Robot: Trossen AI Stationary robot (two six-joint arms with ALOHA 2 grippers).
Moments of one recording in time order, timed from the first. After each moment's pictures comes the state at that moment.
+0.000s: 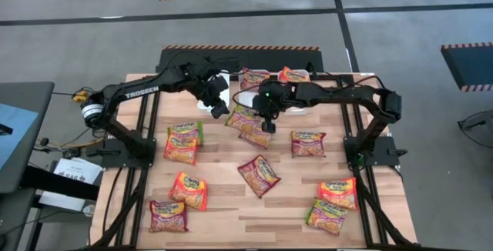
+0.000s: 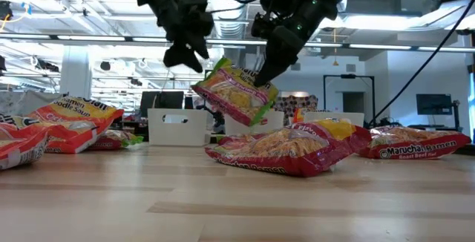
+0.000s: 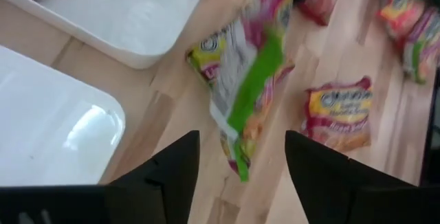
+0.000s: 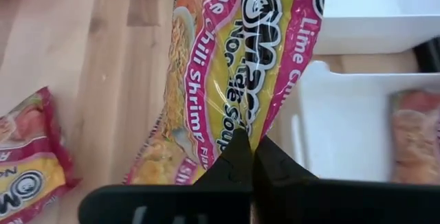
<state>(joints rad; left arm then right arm) 0.52 1.53 1.27 -0.68 0.36 -0.16 -0.31 1.70 1.26 -0.43 -0.13 -0.25</state>
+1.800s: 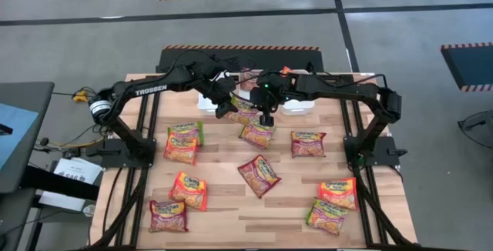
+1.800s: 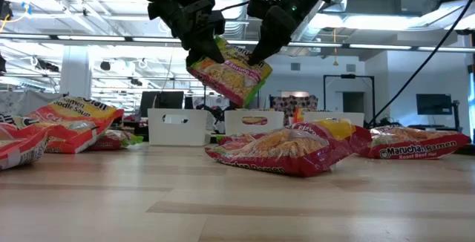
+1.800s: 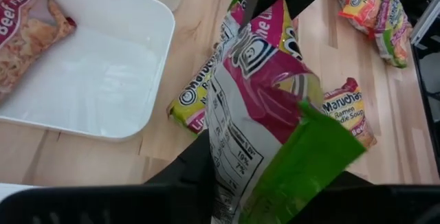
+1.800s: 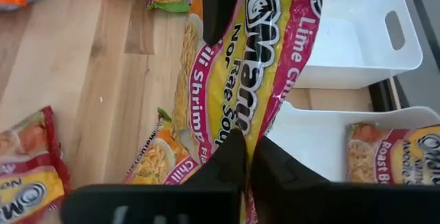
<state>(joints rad) 0.52 1.60 1.27 -0.50 0.48 0.04 -0.31 1.70 1.42 -0.54 -0.10 -0.32</state>
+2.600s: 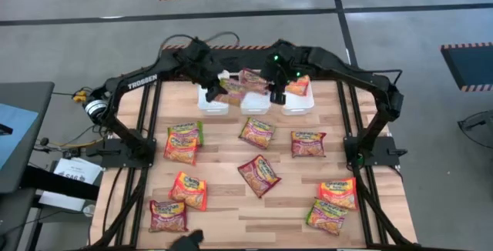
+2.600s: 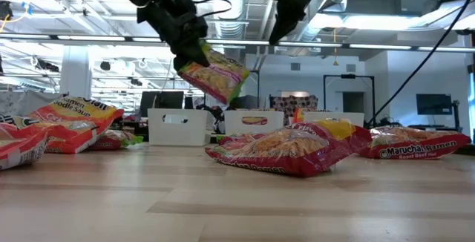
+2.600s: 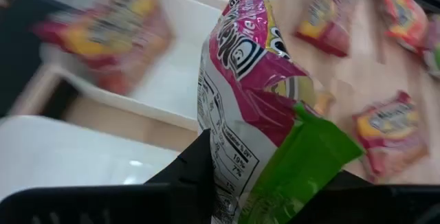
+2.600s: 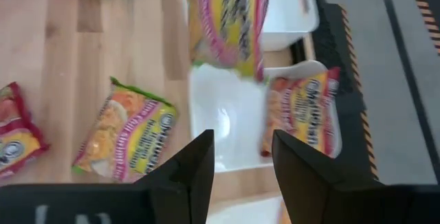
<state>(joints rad) 0.76 1.56 1.27 -0.53 0.50 0.19 -0.45 1.70 1.76 -0.98 -0.05 -0.39</state>
